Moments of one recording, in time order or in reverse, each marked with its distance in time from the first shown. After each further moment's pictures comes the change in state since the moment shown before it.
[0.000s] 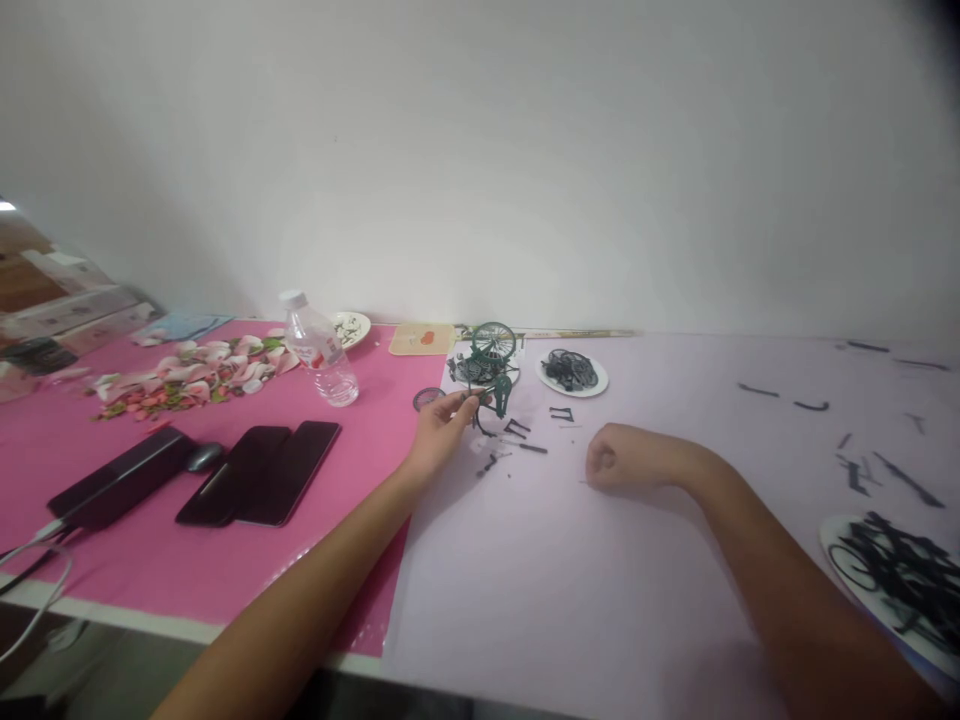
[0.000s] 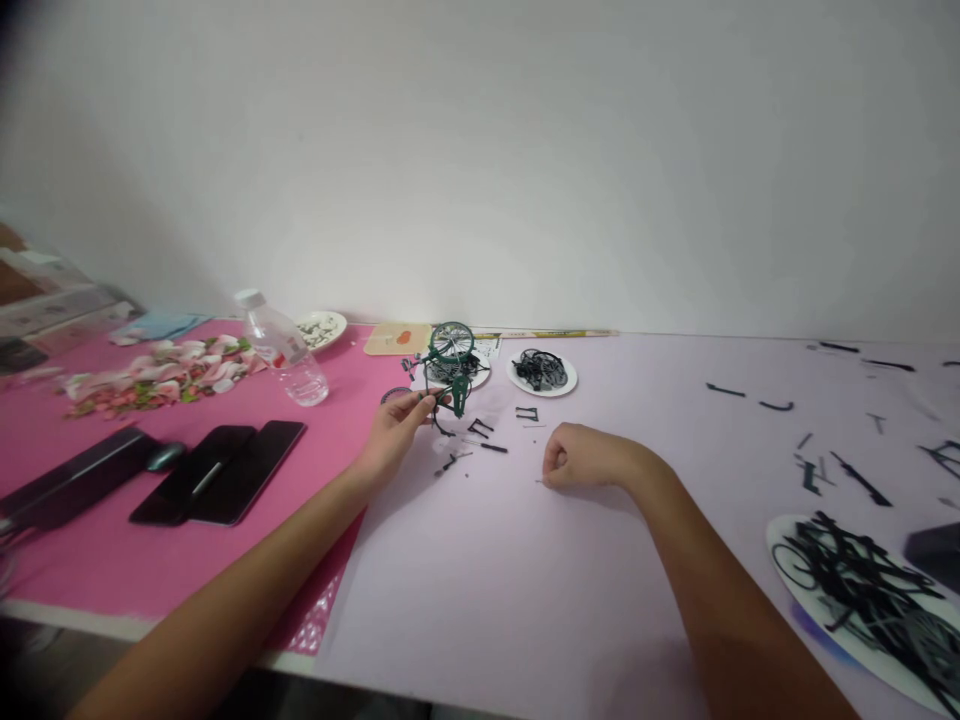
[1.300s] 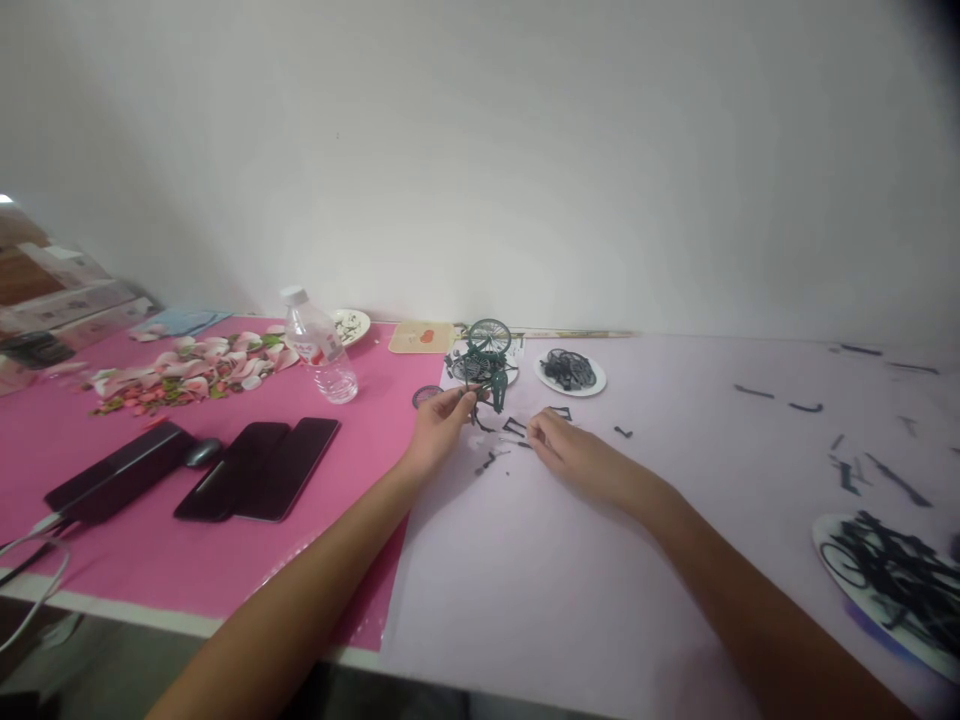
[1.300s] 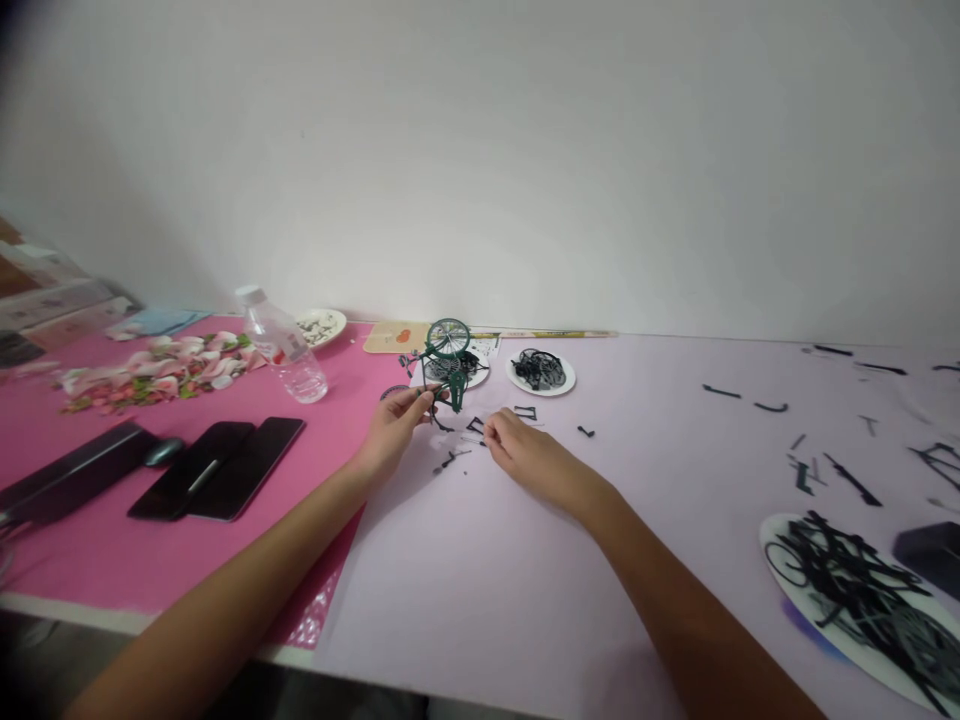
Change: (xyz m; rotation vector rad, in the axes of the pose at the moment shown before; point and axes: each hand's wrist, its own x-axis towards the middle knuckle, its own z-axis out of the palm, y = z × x) left_hand 0.002 -0.002 0.002 -0.077 0.020 -0.028; right_hand 0.005 -0.042 0.050 0.040 0.355 -0.427
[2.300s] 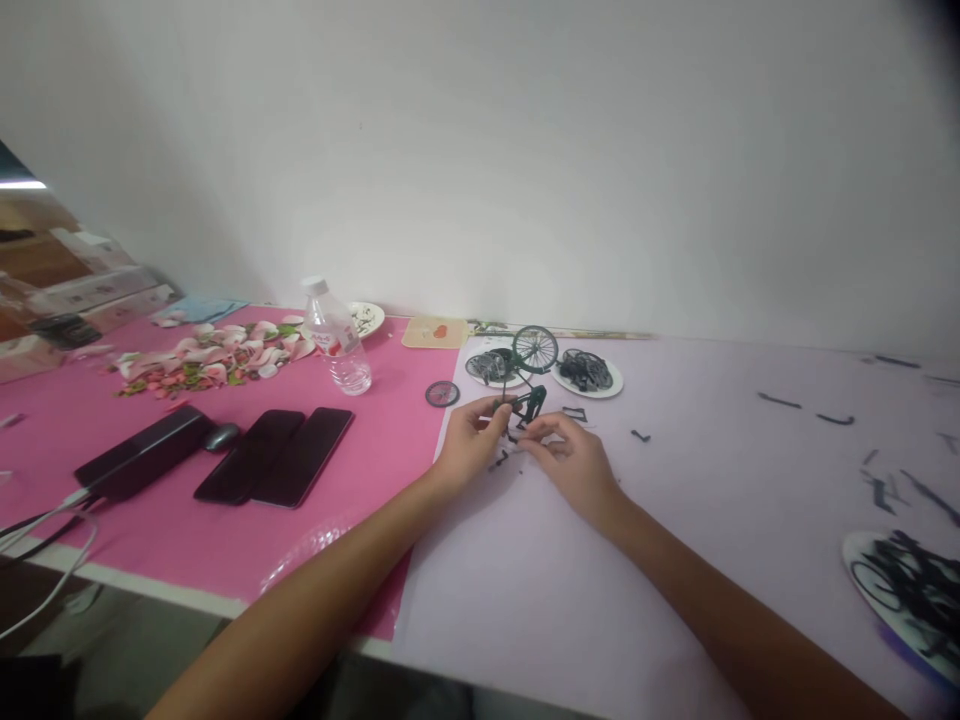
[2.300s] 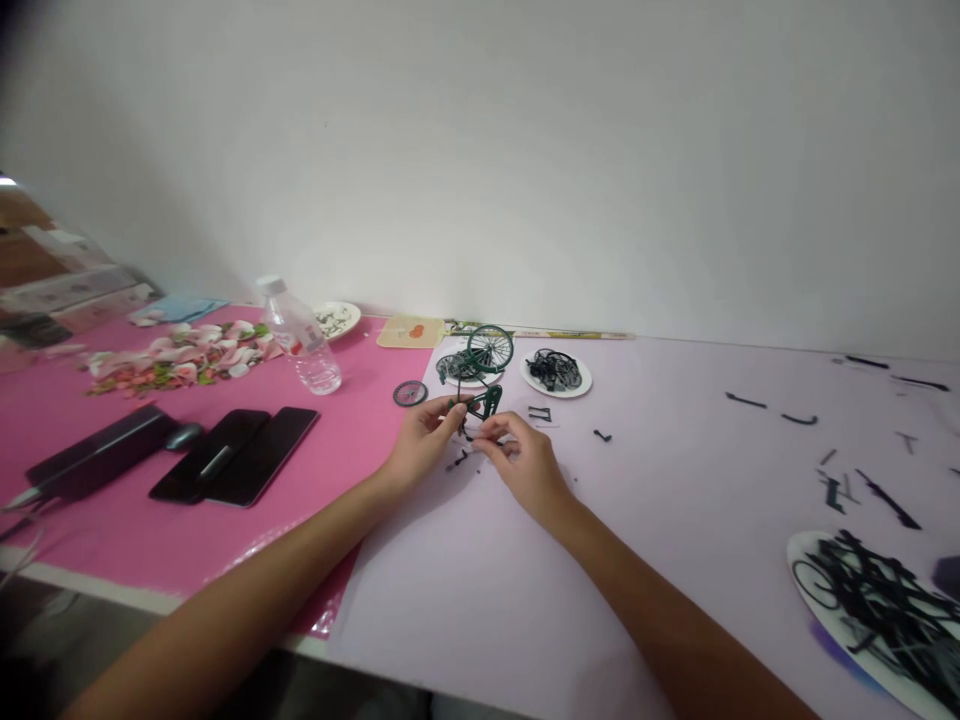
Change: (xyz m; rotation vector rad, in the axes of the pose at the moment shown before) left_hand -0.021 0.005 0.022 0.115 -0.062 0.051; right_hand 0.017 0.002 0.060 0.459 0.433 -0.072
